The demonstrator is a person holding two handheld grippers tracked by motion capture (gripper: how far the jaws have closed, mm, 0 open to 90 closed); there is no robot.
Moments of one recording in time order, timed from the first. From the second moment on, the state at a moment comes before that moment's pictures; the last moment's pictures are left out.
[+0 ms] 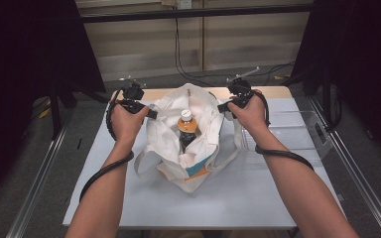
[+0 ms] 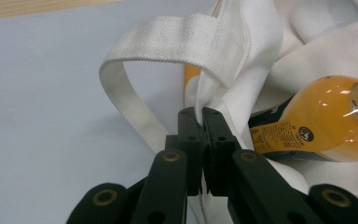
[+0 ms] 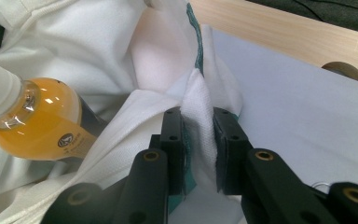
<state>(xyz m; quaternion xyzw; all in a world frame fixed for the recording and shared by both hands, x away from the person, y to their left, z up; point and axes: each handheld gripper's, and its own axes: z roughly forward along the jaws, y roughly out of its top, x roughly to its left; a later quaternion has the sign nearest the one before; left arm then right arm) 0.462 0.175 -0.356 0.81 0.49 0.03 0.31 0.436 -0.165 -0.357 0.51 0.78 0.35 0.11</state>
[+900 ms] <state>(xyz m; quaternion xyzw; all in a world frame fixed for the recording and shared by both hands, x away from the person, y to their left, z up) 0.465 0.179 -0.371 0.81 0.50 0.03 0.30 0.438 -0.171 -0.373 0.51 0.78 0.33 0.10</state>
